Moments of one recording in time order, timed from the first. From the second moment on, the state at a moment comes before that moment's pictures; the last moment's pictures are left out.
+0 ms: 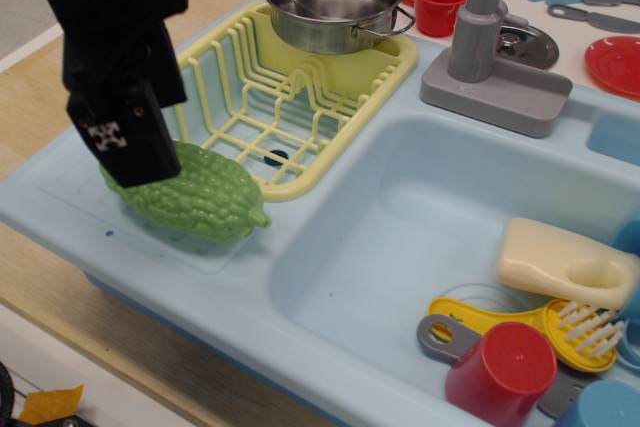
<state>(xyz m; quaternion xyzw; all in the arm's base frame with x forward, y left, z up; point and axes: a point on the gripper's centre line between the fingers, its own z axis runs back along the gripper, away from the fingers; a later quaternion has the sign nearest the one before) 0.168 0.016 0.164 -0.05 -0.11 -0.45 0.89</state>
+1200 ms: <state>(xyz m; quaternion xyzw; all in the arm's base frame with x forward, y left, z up) 0.279 0.032 0.184 0.00 -0.08 -0.46 0.89</state>
